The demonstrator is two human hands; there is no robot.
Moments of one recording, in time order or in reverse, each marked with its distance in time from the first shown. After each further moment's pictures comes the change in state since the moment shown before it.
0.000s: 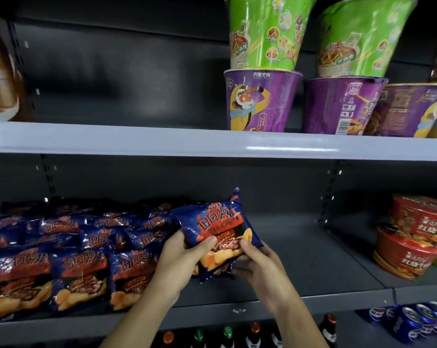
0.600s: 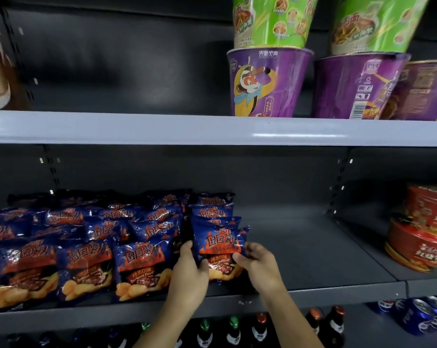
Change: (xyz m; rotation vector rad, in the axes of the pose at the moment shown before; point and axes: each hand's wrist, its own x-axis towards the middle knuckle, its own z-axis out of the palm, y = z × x) left_hand 0.002 -0.071 0.006 0.520 0.158 -0.118; right_hand 0.027 0.046 -0.009 -0.349 0.172 0.054
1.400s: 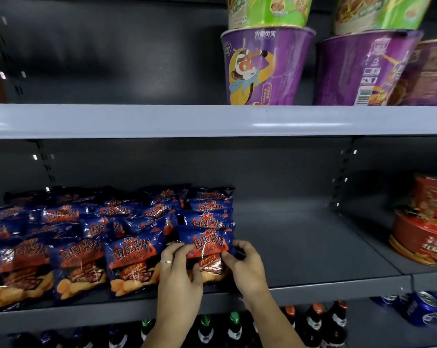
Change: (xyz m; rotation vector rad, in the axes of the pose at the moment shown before) left_hand -0.019 -0.018 0.002 0.203 0.294 0.295; right_hand 0.008 0.026 0.028 -0.001 0.061 -0.006
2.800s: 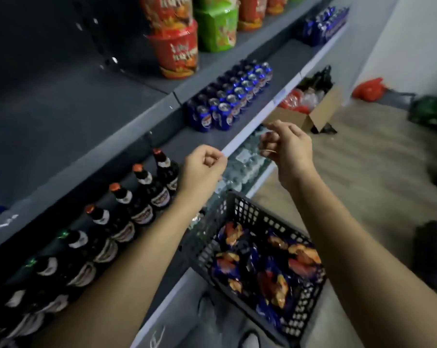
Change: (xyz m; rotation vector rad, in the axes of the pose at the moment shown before) left_hand -0.228 0.213 0.212 -0.472 -1.092 0.127; right_hand -0.208 0.059 -0.400 0.431 0.917 -0.033
